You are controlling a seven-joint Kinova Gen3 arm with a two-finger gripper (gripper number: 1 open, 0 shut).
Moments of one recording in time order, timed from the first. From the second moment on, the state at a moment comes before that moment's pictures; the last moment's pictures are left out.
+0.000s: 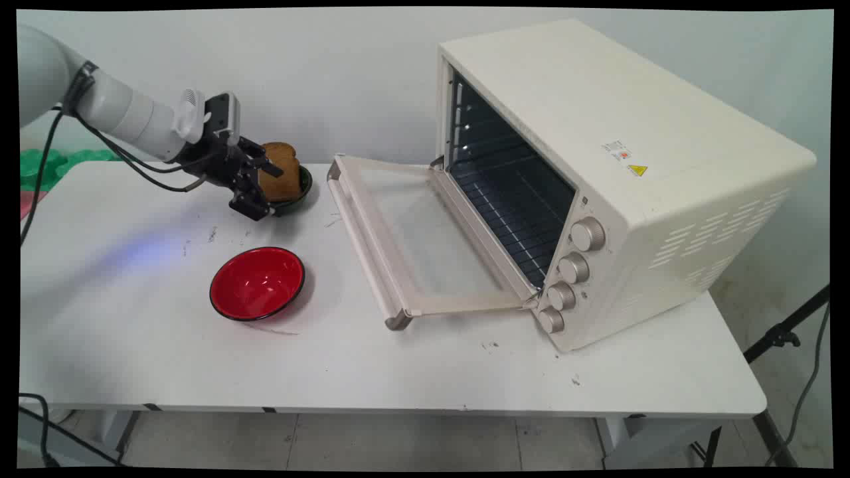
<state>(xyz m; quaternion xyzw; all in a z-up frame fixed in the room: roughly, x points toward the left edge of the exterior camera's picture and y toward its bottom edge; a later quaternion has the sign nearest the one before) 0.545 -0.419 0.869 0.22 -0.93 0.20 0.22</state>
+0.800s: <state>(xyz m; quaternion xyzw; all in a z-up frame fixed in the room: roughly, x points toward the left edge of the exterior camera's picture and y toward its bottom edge) 0.487 -0.378 0.864 0.32 -0.89 0.14 0.29</state>
